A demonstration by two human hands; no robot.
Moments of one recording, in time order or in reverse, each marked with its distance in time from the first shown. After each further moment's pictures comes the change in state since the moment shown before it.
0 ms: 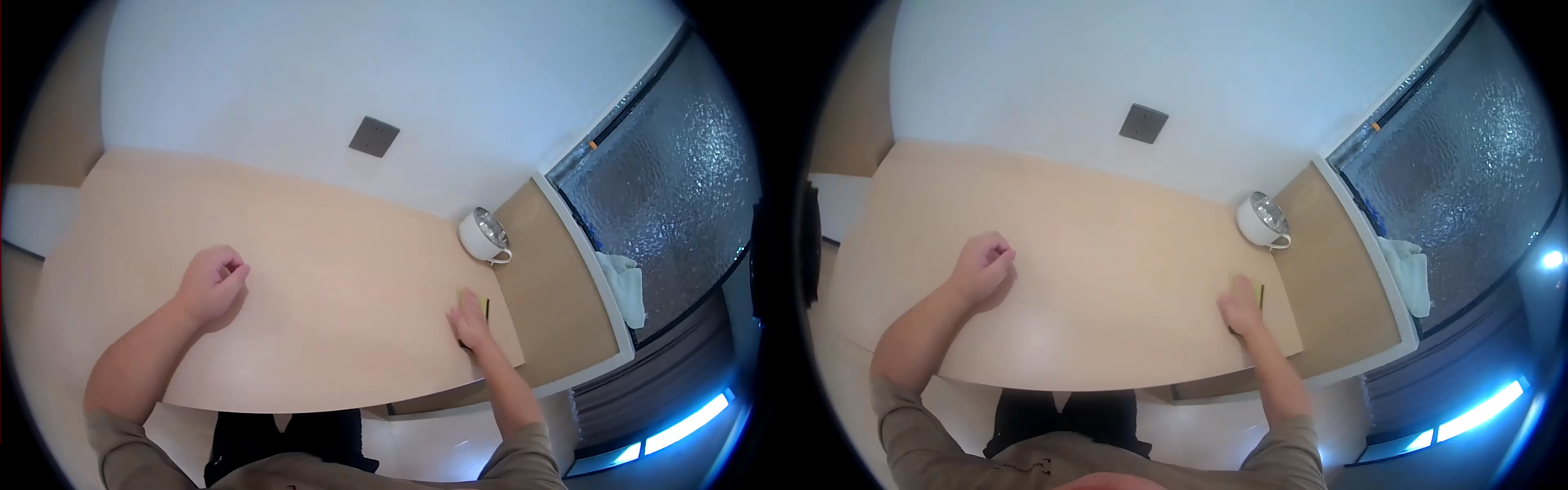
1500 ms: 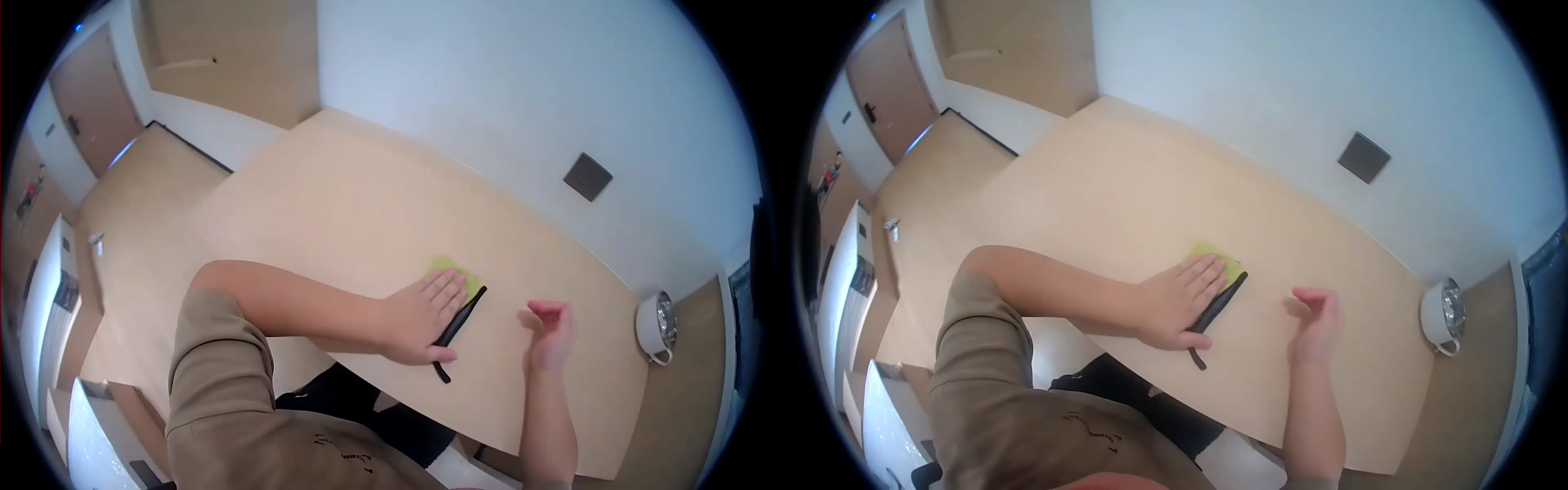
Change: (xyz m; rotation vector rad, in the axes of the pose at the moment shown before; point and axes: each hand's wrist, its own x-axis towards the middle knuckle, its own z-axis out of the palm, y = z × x) left_hand -0.041 0.057 0.060 0.832 -0.509 0.205; right_hand 0.060 -0.240 -0.002 1.719 0.050 -0.002
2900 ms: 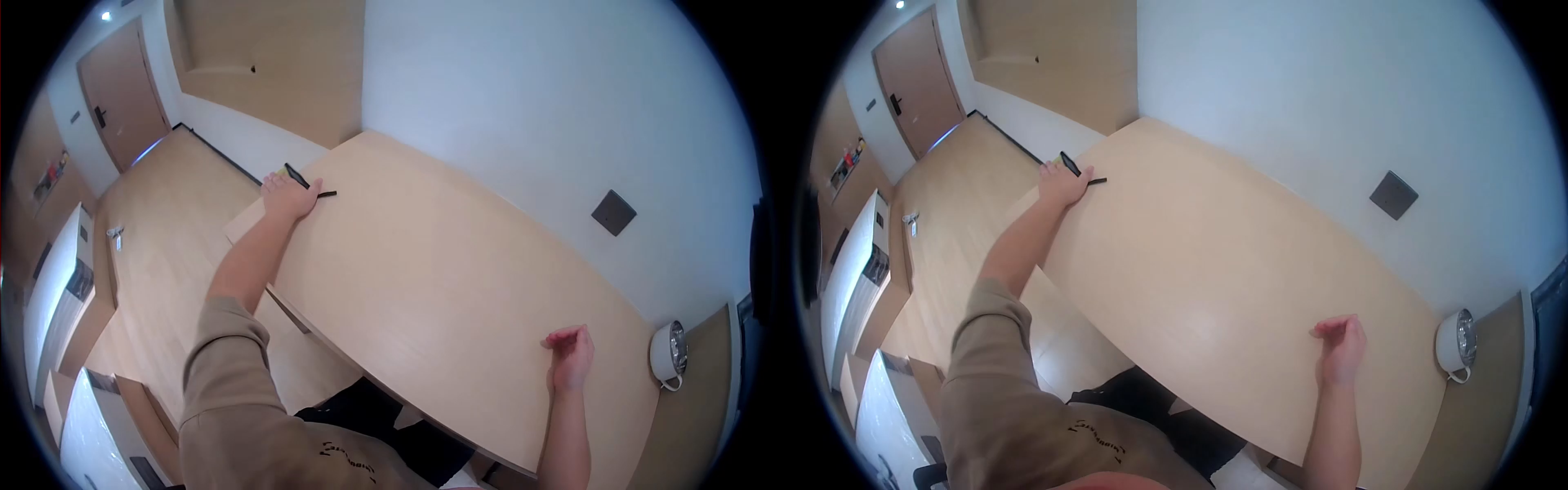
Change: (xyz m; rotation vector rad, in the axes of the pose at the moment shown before) left_hand -0.154 -0.289 -0.056 0.214 0.219 -1.549; right_hand 0.008 0.003 0.000 0.094 -0.102 0.086
